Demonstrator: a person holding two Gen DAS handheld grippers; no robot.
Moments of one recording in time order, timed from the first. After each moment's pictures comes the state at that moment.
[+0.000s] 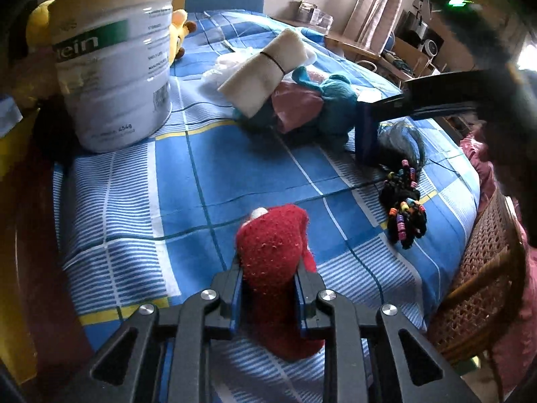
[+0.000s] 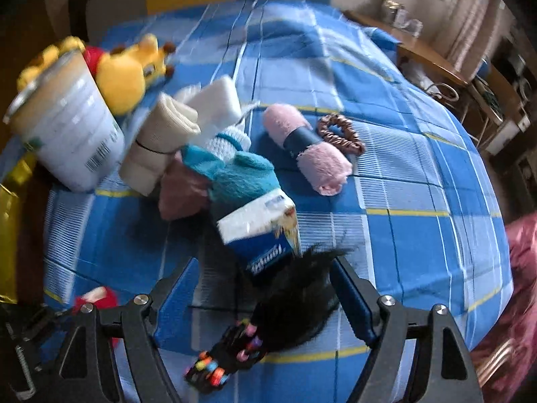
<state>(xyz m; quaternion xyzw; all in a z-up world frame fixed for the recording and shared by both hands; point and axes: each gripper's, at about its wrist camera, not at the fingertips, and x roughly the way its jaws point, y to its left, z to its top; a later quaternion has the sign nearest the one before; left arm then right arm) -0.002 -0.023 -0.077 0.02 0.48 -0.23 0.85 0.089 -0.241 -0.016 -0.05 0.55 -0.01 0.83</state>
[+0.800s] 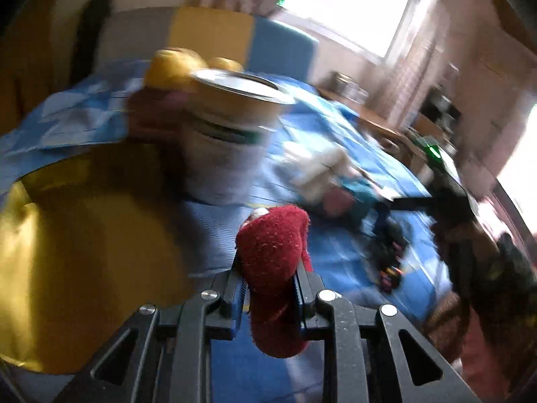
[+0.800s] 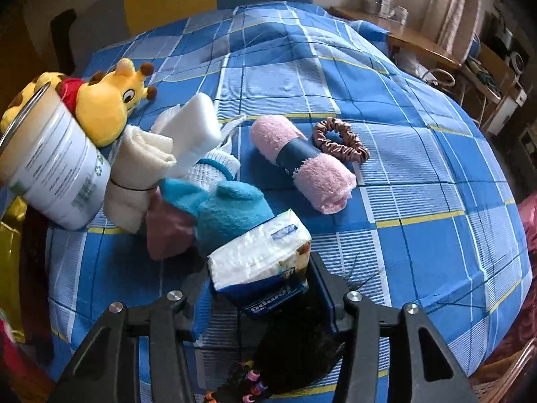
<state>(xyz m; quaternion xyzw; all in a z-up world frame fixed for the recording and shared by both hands) -0.026 0.100 0.013 -0.09 0.39 -0.15 0.91 0.107 -0.256 -0.023 0.02 0.53 -0.02 0.85</state>
